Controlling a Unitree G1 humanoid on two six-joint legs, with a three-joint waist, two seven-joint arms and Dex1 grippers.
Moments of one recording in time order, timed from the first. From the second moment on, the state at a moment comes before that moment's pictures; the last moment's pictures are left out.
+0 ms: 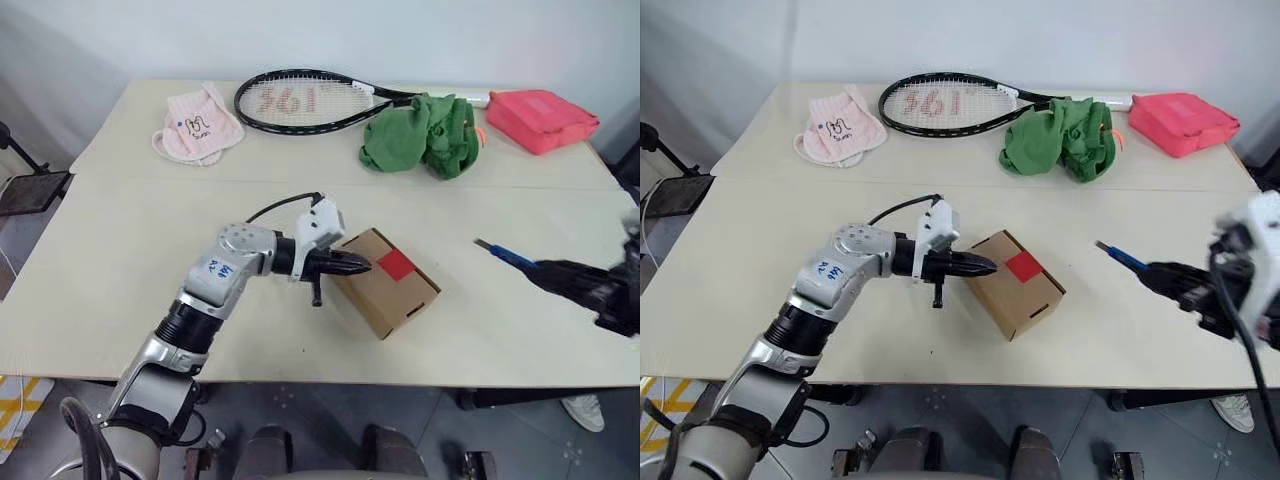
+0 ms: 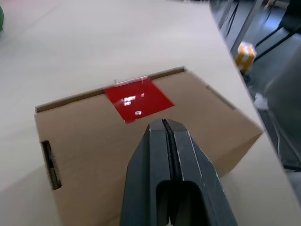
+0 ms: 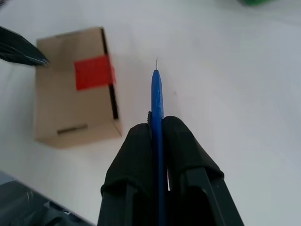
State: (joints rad) left arm -0.80 0.36 -0.31 0.09 -0.26 0.52 -0.97; right arm 0.11 -1.32 -0.80 -0.54 1.69 1.11 0.05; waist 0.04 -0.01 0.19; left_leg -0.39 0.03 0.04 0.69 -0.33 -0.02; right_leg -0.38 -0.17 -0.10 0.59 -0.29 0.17
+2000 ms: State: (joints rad) left arm -0.81 0.36 -0.36 -0.02 -0.15 0.67 -0.90; right arm -0.71 -1.29 0.17 -0.34 1.93 1.18 -0.39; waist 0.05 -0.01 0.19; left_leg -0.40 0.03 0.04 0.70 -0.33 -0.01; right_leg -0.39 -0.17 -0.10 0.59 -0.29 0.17
